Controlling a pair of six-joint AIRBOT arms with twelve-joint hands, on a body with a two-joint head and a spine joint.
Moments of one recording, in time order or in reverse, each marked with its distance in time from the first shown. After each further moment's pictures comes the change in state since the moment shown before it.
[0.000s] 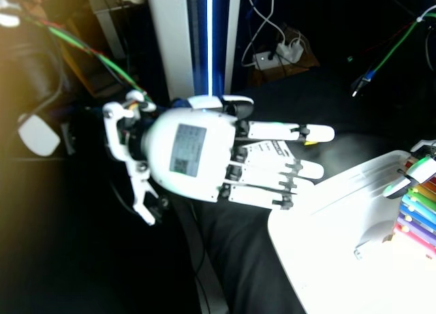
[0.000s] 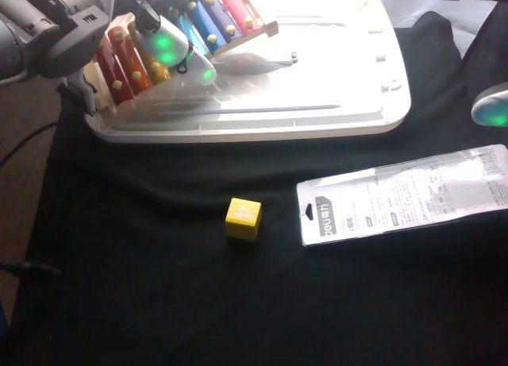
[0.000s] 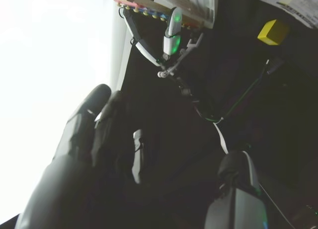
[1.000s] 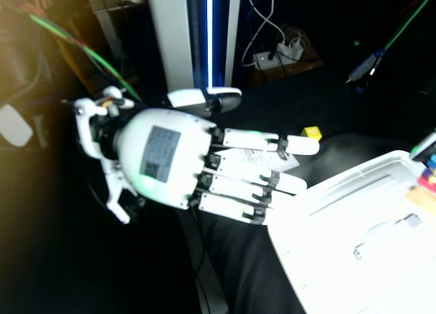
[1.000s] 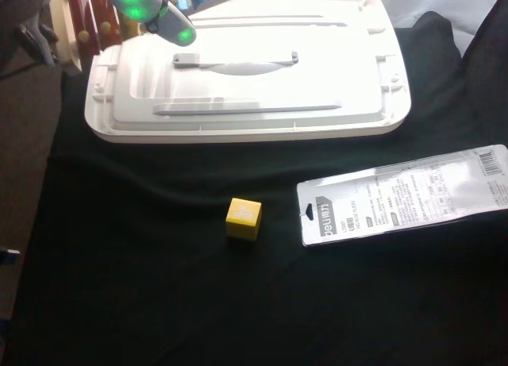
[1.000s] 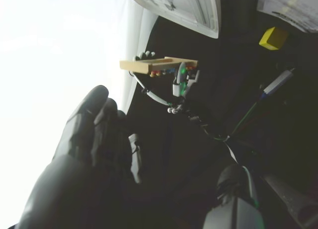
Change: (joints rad) left arm -0.135 0.234 -0.296 0.168 -0.029 0.012; right arm -0.056 0.060 -0.035 0.068 -0.010 -0.002
